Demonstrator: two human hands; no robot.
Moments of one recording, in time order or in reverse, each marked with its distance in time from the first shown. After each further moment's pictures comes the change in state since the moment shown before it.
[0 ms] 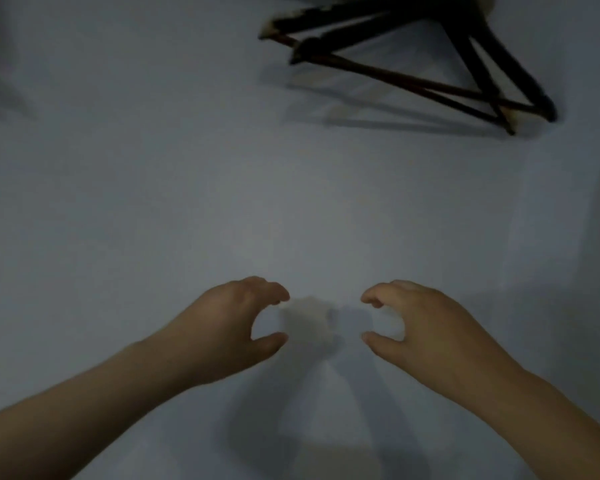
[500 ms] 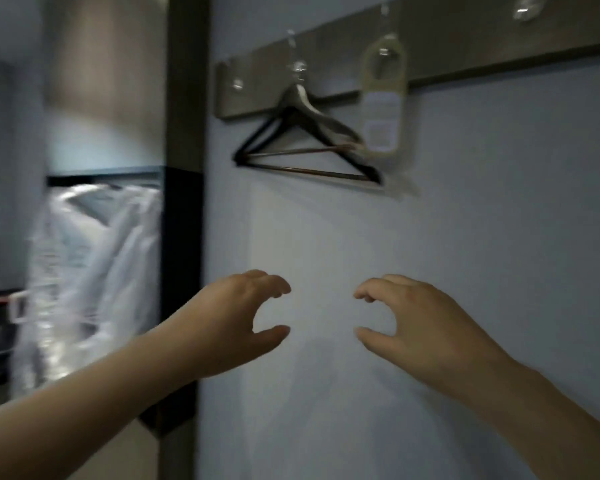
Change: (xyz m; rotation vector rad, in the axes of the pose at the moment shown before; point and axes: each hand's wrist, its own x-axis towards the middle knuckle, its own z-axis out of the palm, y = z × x) left_hand -0.307 -0.104 -0.234 0.461 0.094 -0.626; right_hand 0.069 -0.366 0.019 0.378 0.037 -0.676
